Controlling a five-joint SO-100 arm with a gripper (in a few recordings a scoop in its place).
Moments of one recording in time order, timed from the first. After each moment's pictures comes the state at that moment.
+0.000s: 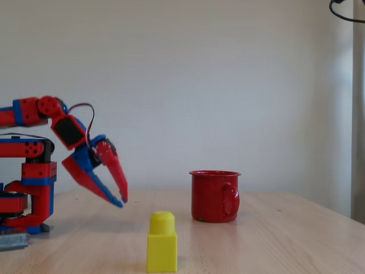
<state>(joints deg) -2.5 179.7 166.3 59.3 2.8</state>
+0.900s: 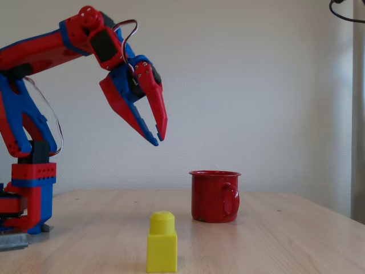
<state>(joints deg) 21.9 118.2 98.9 73.6 -7.2</state>
